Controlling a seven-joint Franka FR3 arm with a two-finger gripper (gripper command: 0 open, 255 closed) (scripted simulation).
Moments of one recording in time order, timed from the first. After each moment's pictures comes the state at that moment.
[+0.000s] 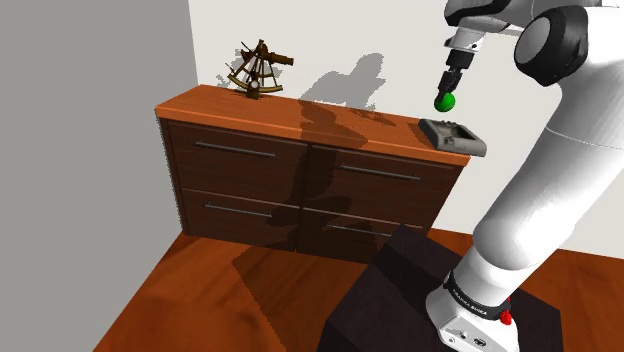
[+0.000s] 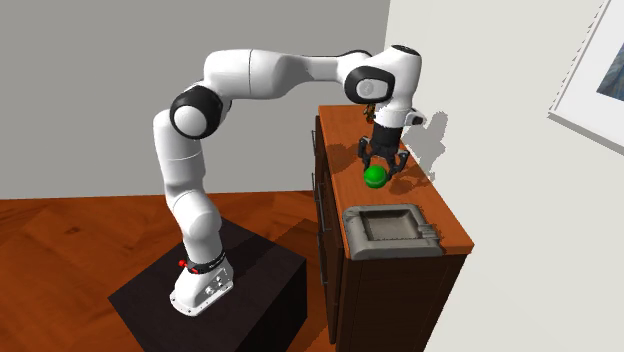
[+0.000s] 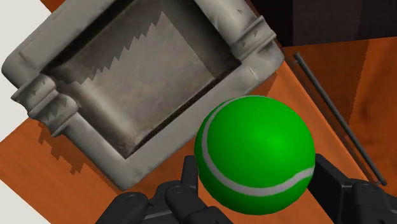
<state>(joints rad) -0.34 0.07 -0.66 -1.58 0.08 1.58 -0.94</state>
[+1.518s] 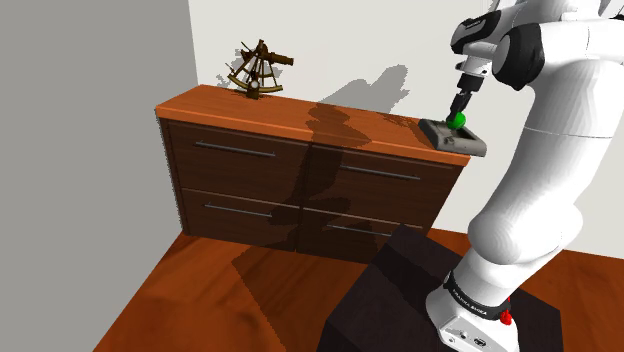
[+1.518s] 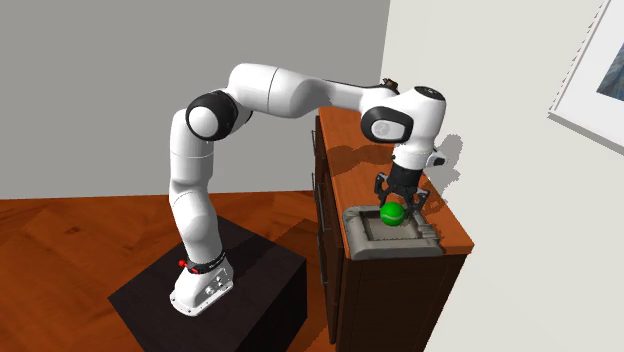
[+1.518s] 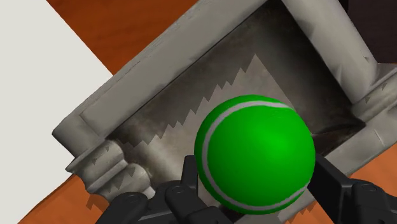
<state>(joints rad) -0.47 0.23 -0.73 -1.60 0.18 1.71 -1.16</state>
